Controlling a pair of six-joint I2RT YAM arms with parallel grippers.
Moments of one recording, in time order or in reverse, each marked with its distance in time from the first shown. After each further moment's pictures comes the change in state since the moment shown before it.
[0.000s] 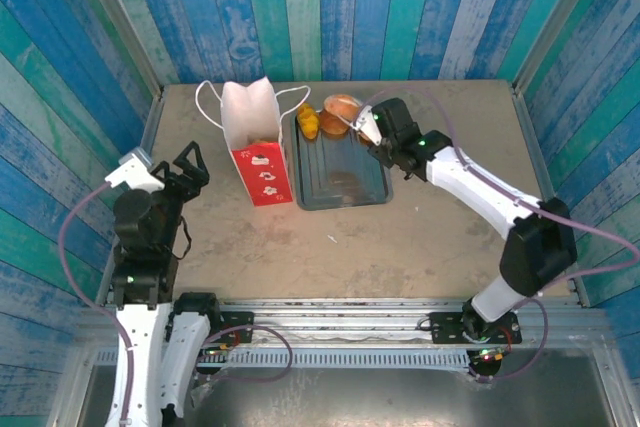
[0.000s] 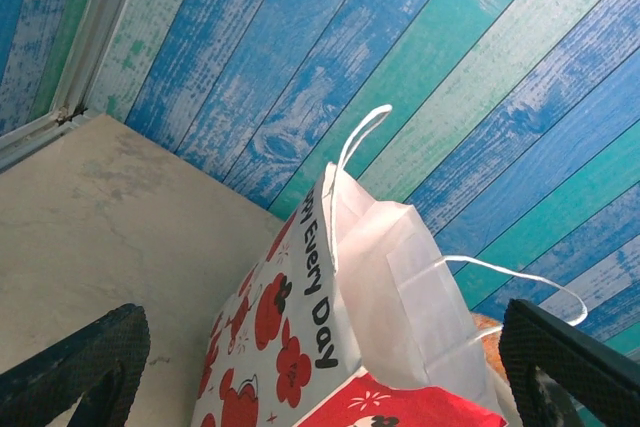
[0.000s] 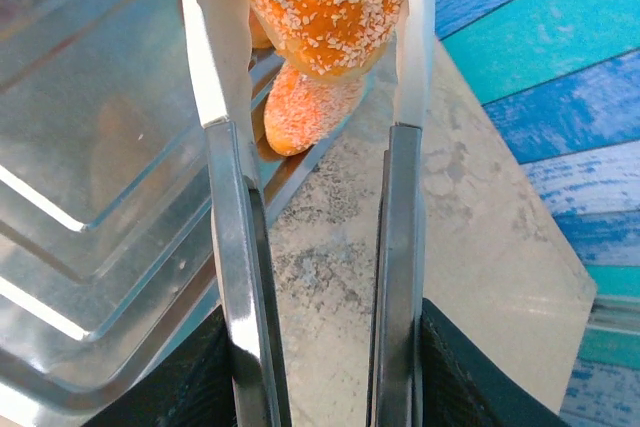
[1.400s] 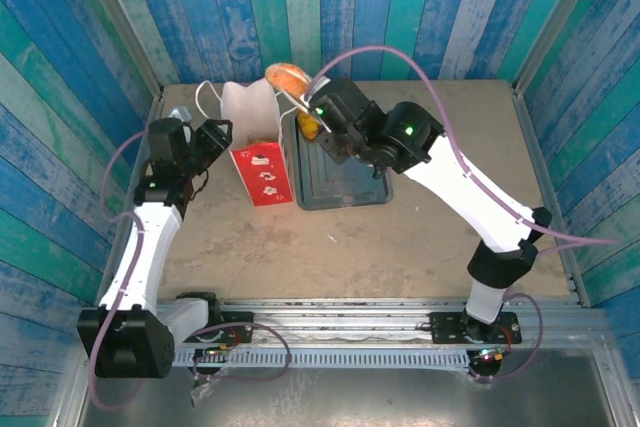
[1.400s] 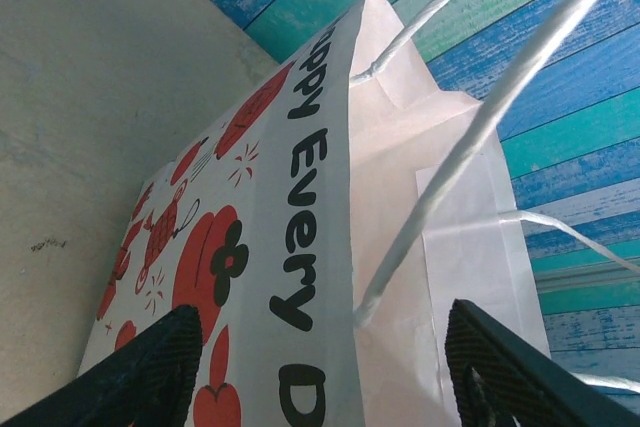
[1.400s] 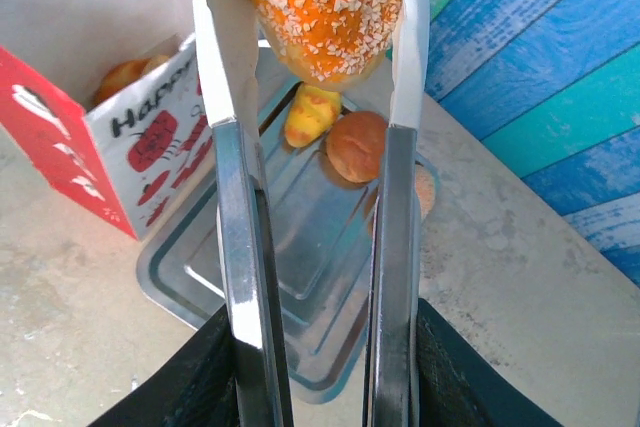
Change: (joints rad) left arm 0.000 0.576 0.145 0.095 0.256 -0.181; right arm 0.416 0.237 0.947 -0.740 0.138 0.470
